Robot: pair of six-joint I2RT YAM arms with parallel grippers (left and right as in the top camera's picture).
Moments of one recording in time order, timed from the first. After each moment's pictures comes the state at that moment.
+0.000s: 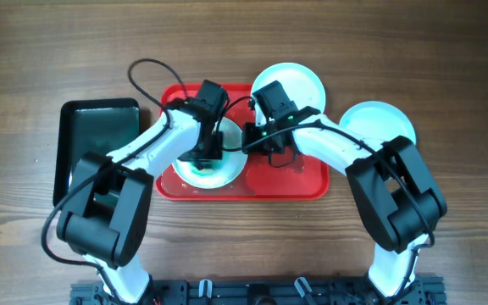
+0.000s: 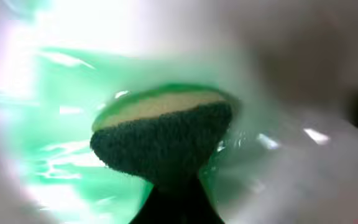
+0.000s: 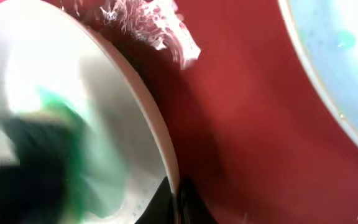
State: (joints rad) left arm -0.42 1.88 1.18 -0.80 0.04 -0.31; right arm 0.54 1.99 1.18 -0.36 -0.37 0.53
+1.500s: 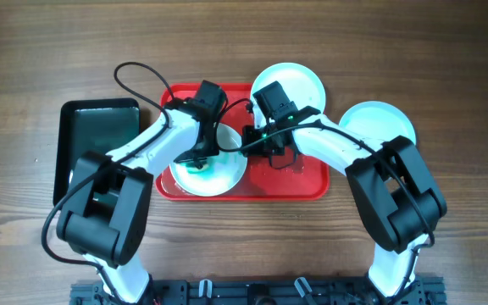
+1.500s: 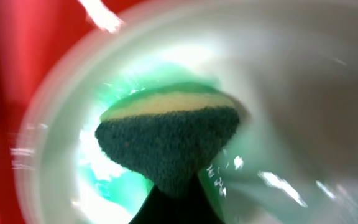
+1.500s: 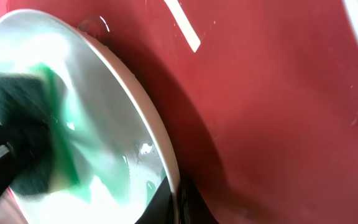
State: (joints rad) left arm -0.41 1.88 1.18 -0.82 -0.08 -0.54; right arm 0.54 1.99 1.19 -0.39 -0.42 0.49
